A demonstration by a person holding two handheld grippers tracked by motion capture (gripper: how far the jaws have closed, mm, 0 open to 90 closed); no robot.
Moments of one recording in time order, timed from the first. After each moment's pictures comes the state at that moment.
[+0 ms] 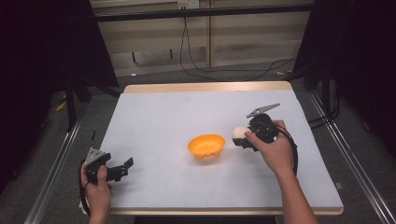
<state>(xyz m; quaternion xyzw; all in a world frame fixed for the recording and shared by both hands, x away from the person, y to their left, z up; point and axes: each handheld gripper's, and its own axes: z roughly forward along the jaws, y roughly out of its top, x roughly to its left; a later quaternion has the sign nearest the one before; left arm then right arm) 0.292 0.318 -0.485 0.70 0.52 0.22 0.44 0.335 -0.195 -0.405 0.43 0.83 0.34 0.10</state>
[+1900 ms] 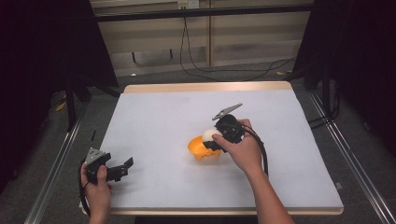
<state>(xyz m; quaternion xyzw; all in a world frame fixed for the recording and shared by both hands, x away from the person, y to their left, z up) 0.292 0.318 -0.485 0.70 0.52 0.22 0.44 0.348 -0.107 -0.408 0.38 0.86 0.35 0.07</state>
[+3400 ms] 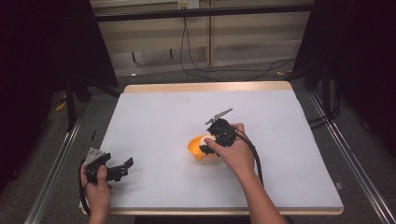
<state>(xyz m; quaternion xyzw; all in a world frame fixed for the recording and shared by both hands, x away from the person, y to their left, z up) 0.292 0.318 -0.485 0.70 0.52 0.22 0.44 0.348 -0.088 -0.424 0.42 0.85 0.31 0.08</state>
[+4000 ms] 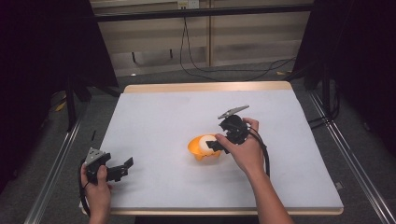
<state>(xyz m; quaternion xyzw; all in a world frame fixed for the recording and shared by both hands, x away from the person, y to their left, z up) 0.292 0.318 -0.485 0.70 0.52 0.22 0.44 0.342 -0.120 -0.410 0.44 0.82 0.35 0.11</state>
